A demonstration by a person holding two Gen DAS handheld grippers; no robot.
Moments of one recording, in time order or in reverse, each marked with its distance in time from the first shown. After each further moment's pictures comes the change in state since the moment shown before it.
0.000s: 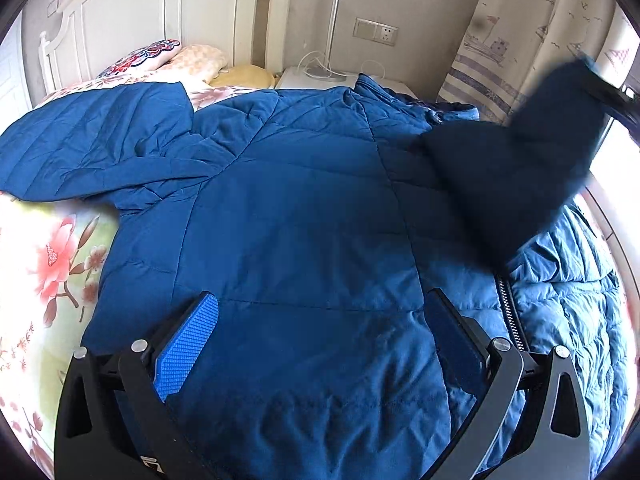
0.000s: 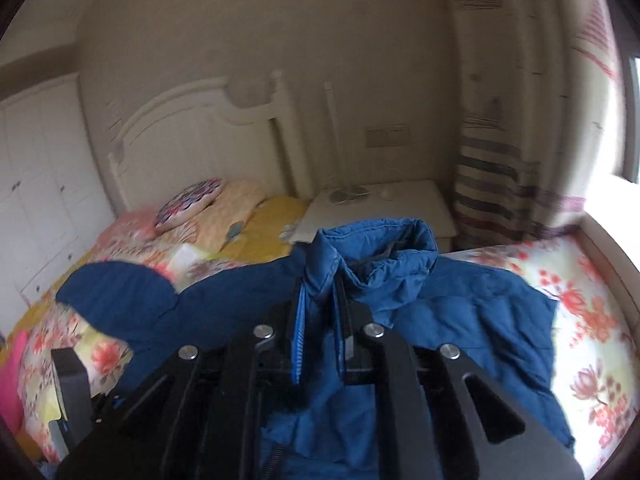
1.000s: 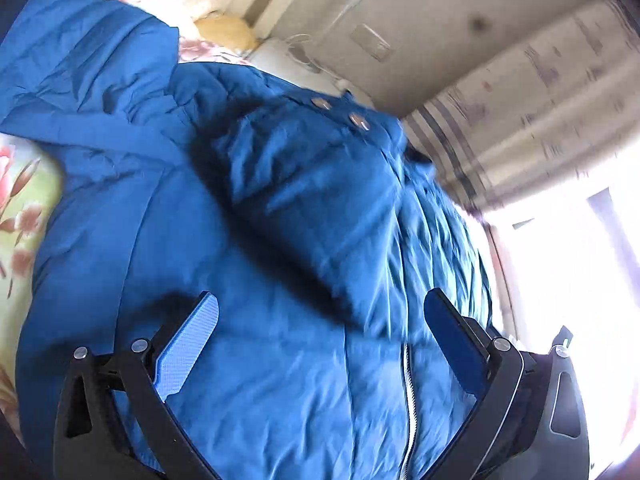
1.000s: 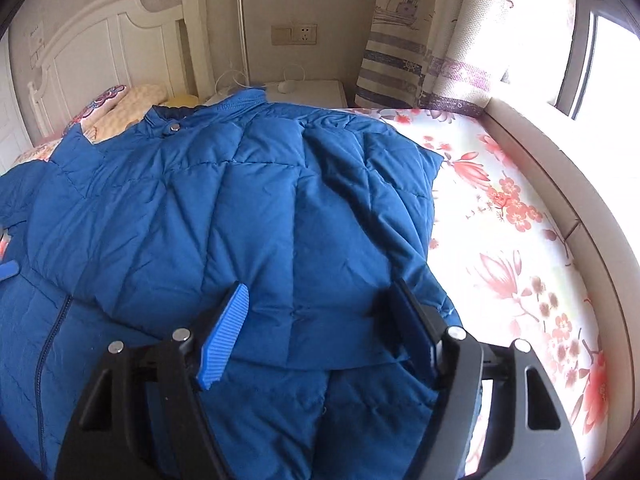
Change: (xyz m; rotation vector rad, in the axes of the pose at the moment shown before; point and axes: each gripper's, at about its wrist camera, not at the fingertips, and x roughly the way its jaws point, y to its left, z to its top) left arm 0.017 0.042 0.038 -0.357 0.088 -0.361; right arm -0.038 -0.125 -0.109 0.103 0.268 -0.345
